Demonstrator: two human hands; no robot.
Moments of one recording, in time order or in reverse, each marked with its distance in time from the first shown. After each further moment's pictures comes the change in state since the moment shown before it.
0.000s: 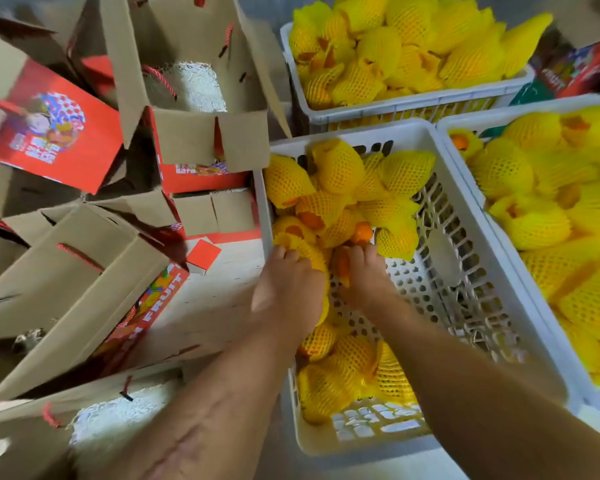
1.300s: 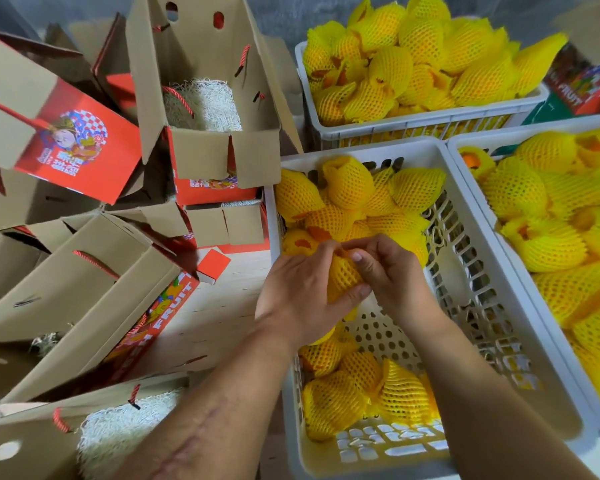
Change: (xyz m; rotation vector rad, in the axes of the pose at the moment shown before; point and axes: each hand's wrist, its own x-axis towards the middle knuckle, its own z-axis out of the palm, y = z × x) left_hand 0.004 -0.006 0.011 -0.615 0.428 -0.091; right_hand -0.021 -0.035 -0.102 0.837 0.210 -0.326
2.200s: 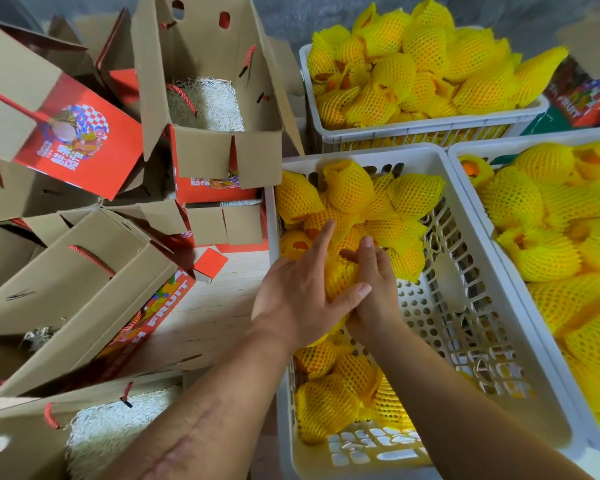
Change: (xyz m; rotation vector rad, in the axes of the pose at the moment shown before) left_hand -0.001 0.005 0.000 -0.103 0.053 -0.064; right_hand -0.004 -0.012 0.047 0.739 0.325 0.723
